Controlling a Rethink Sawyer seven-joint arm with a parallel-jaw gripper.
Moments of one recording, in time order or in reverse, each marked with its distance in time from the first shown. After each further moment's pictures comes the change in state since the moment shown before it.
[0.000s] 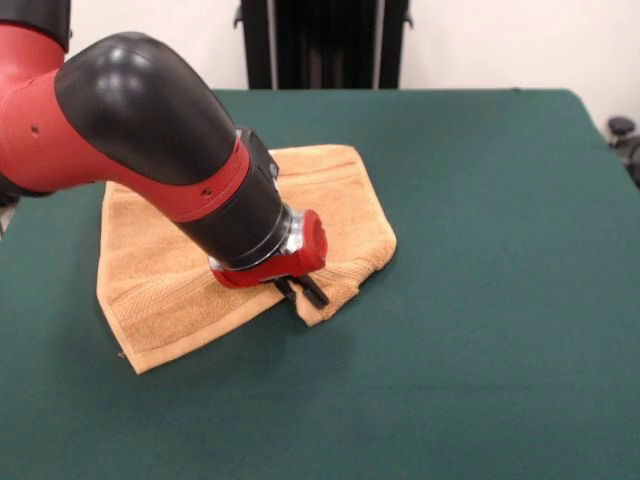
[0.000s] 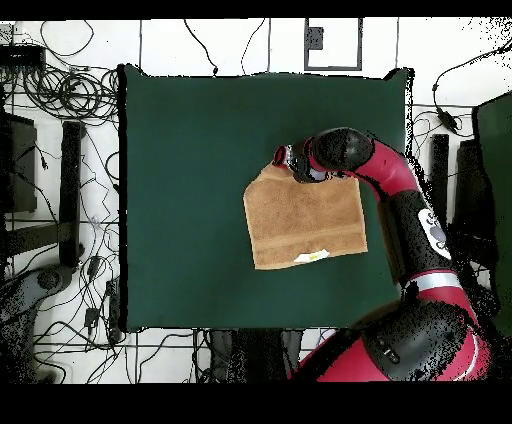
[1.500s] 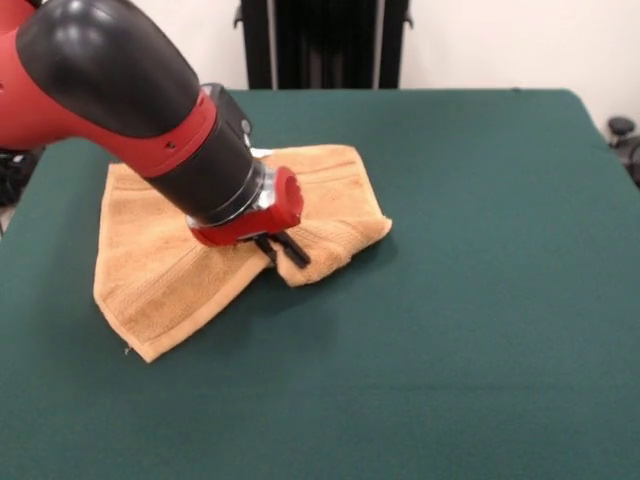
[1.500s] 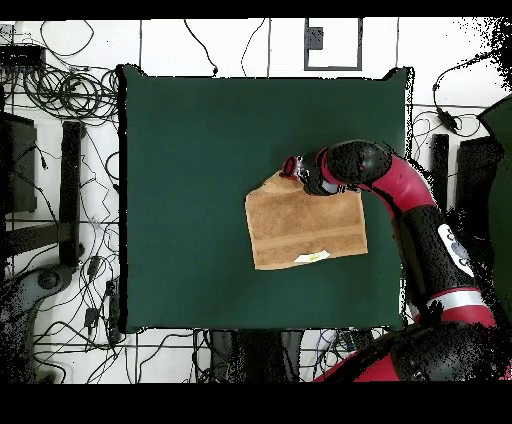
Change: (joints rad) arm -0.070 -0.072 -0.005 0.142 0.055 -0.012 0.000
